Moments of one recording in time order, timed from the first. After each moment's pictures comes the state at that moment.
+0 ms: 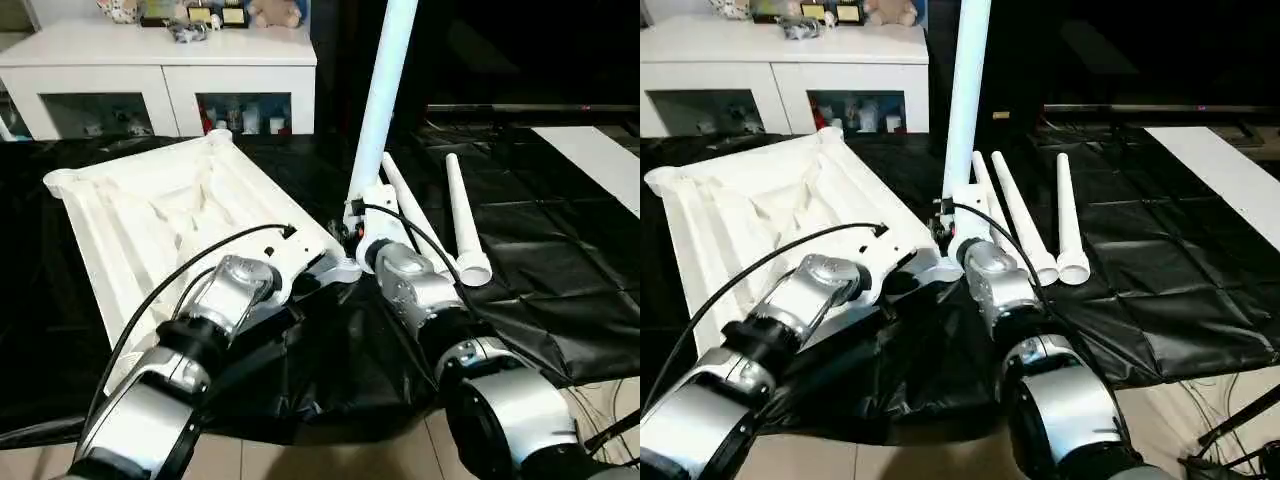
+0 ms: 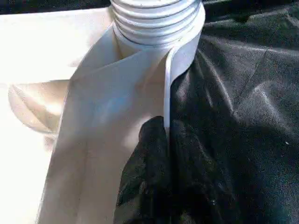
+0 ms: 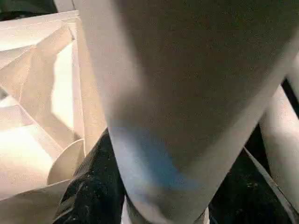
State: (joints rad) left arm -0.76 0.17 -0.31 0.80 0.13 0.41 -0.67; right arm -0.86 0.07 -0.03 1.08 0.09 0.08 0.12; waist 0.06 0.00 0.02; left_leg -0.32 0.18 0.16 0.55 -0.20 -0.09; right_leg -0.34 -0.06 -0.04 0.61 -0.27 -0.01
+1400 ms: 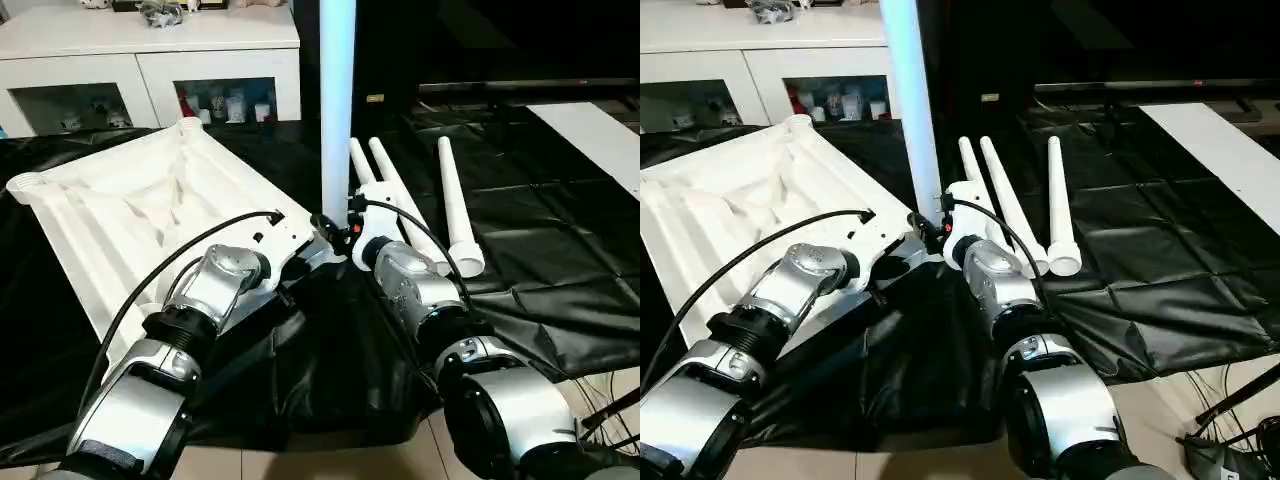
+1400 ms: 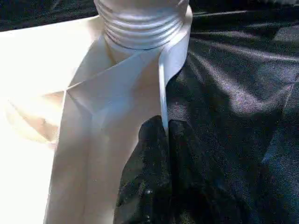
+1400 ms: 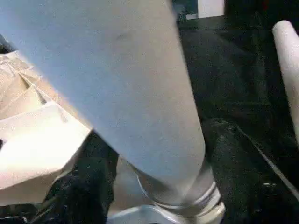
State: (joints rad) left arm -0.76 0.21 -0.27 0.82 0.14 0.31 -0.68; right arm -0.87 0.07 -0.10 1.10 0.11 0.01 0.35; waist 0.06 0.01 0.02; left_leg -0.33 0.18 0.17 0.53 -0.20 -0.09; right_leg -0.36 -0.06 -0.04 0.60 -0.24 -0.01
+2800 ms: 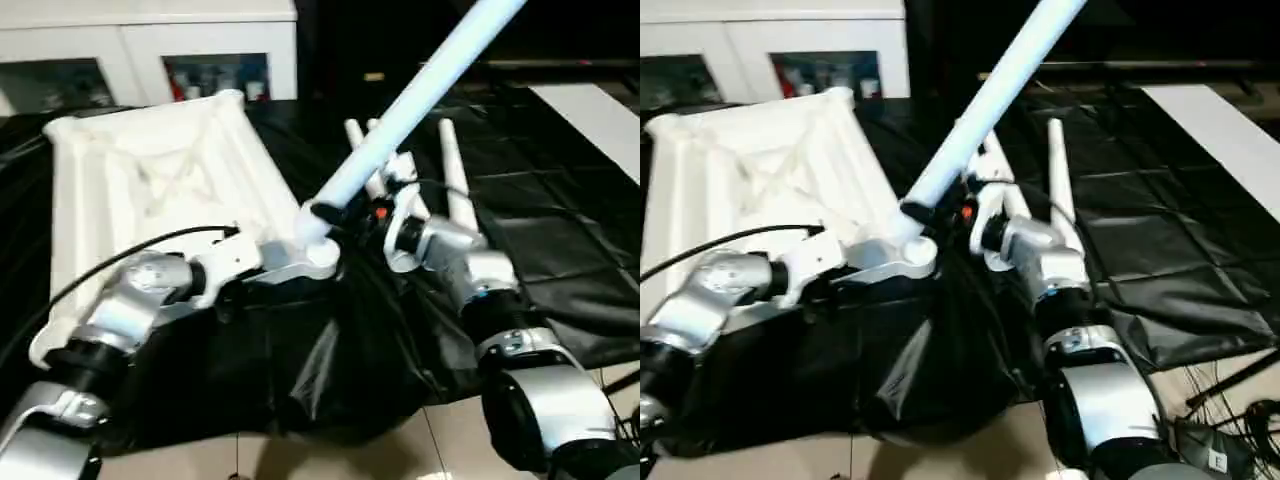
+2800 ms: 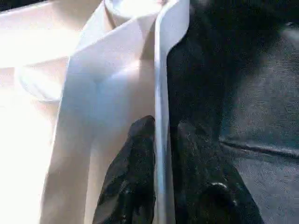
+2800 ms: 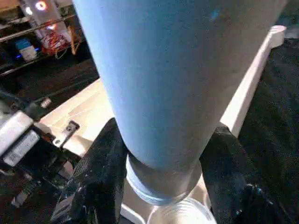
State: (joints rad) left arm -0.54 0.54 -0.25 0.47 0.09 0.06 -0.98; right arm -0.85 -0.11 -0.07 0.82 0.22 0.21 0.95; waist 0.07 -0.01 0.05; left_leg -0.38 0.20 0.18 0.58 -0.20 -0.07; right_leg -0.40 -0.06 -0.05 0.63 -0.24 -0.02
